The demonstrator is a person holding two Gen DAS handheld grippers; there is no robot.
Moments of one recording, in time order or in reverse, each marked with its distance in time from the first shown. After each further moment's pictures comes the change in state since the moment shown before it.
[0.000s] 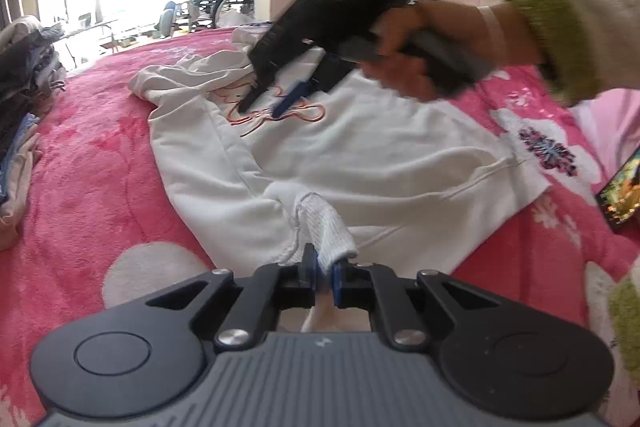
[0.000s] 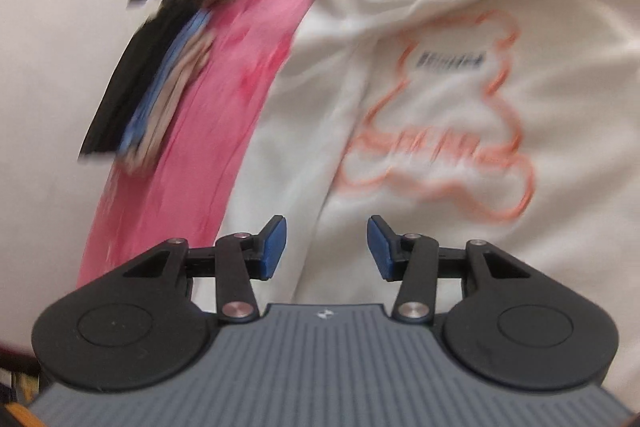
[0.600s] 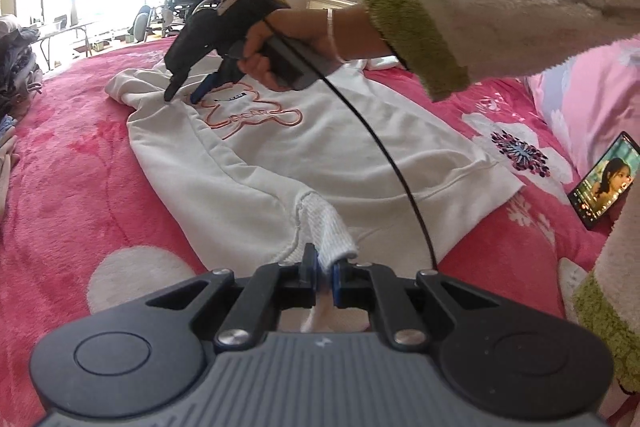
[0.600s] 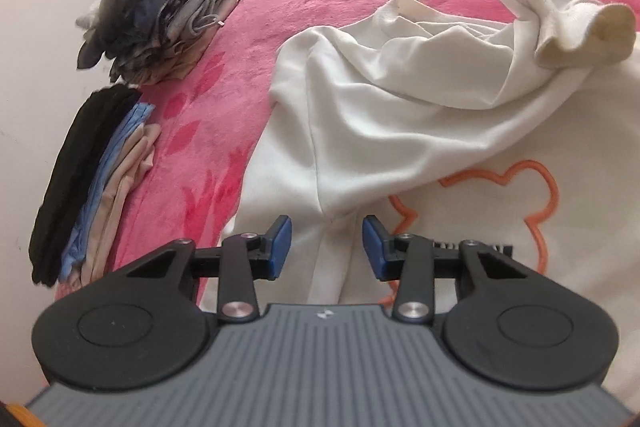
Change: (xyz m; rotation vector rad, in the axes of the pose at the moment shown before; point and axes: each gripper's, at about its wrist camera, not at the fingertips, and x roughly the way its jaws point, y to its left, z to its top) left arm 0.000 0.008 -0.005 0.013 -0.019 -0.091; right arm 0.077 -0.002 0.089 0.019 -0.091 -0.071
